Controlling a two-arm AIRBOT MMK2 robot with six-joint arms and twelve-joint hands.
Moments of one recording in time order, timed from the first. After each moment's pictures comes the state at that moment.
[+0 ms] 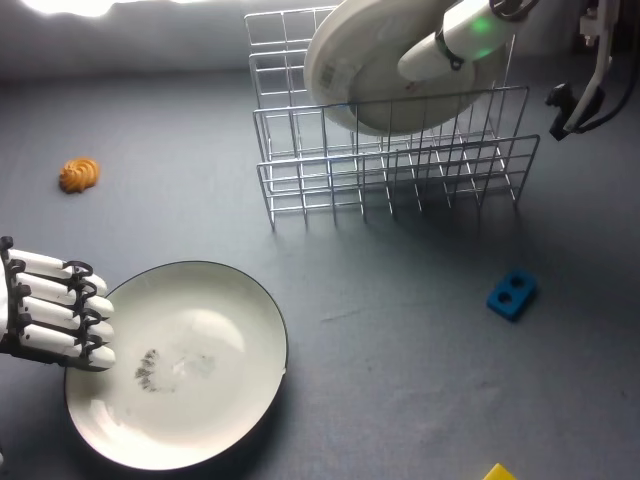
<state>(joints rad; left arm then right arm) 0.83 -0.62 1.36 1.34 -0.91 0.02 -0.13 -1.33 1.63 -1.28 0.30 0.91</state>
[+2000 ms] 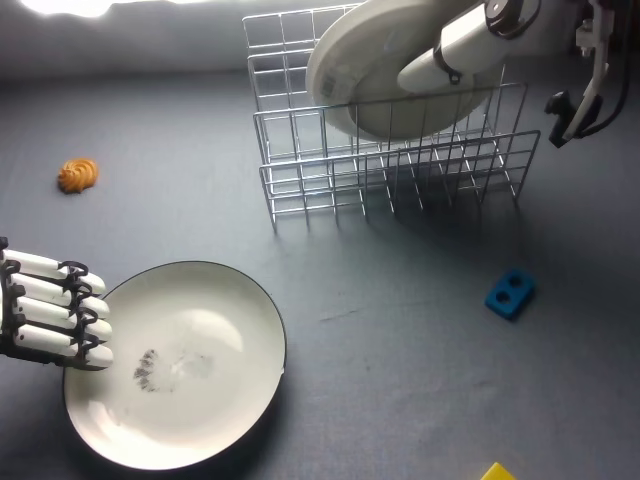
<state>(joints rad) 0.83 -0.61 1.36 1.34 -0.91 0.02 -0.17 -1.34 1.63 -1.26 0.30 0.78</state>
